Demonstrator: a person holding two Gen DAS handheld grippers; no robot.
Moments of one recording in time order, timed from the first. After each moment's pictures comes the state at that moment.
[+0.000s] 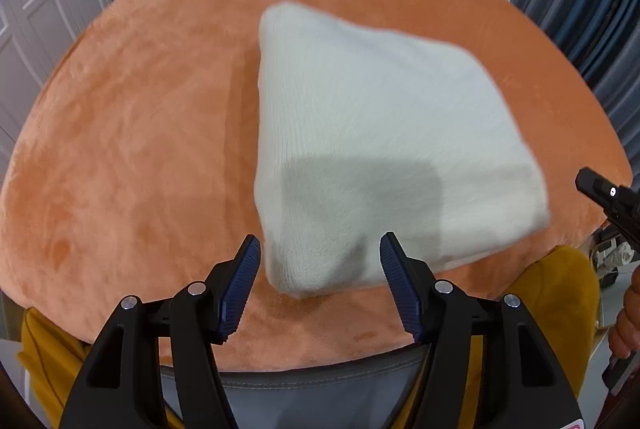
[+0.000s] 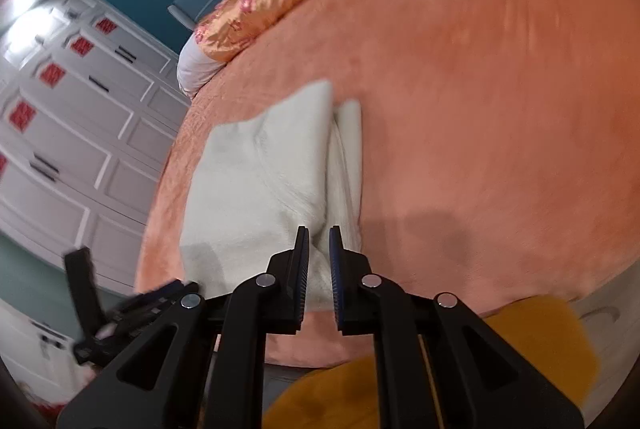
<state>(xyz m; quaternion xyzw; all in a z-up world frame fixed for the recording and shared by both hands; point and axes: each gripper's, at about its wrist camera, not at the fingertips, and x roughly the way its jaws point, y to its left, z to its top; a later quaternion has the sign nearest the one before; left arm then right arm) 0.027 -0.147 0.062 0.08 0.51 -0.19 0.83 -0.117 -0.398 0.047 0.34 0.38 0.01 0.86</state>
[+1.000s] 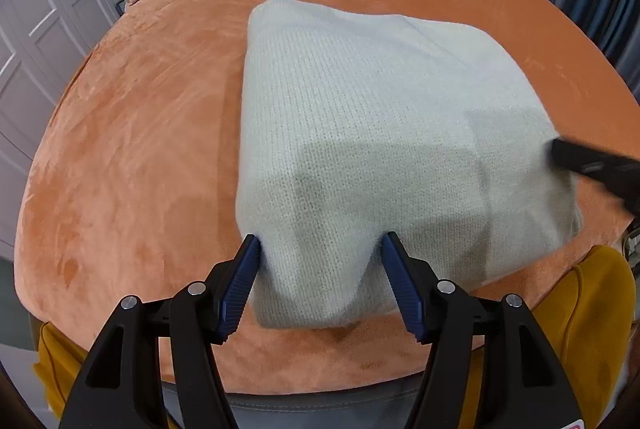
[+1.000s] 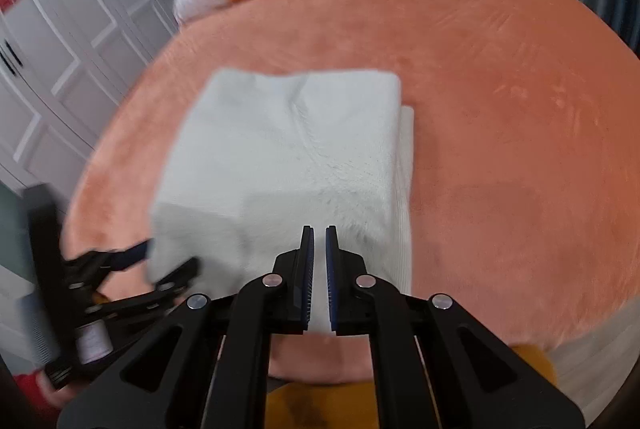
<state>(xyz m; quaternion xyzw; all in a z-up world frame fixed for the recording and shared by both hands) 0.036 -0.179 0.033 0.14 0.51 -0.15 0.83 -0.026 -0.323 0.051 0.16 0.47 -0.02 0.87</state>
